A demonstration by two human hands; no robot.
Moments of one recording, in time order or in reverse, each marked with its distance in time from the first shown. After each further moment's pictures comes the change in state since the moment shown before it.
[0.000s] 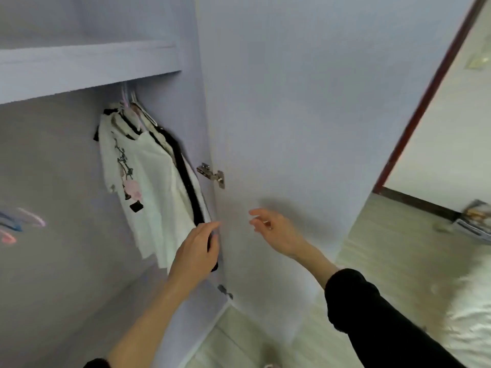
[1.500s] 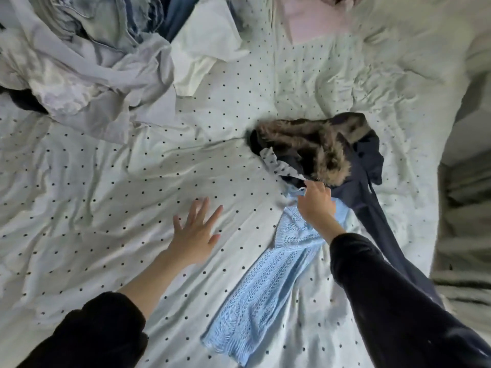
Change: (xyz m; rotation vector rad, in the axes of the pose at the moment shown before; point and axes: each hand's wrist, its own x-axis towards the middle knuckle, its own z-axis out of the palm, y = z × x) left_hand -0.601 0.563 0.661 0.613 -1.398 1.413; right_hand -1.043 0.488 -0.157 0.041 0.939 1.910
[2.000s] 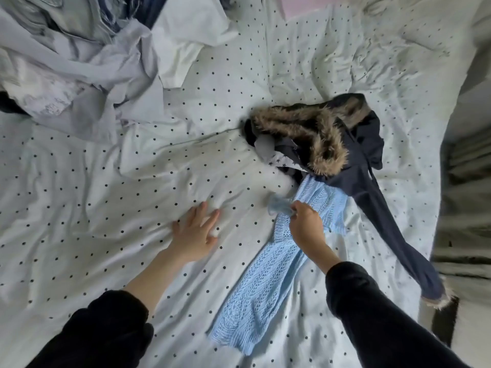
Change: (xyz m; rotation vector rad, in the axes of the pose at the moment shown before) left_hand 0.025 -0.010 0.012 -0.007 -0.201 -0.006; right_hand -0.038 0.011 0.041 0.226 0.062 -0.103
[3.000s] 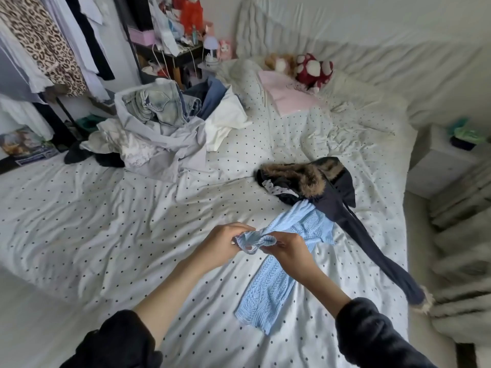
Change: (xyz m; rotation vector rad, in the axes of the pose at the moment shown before) left_hand -0.216 0.036 -0.042 -0.477 0.675 0.638; right_hand -0.208 -0.099 -0.070 0.557 -0.062 -0.383
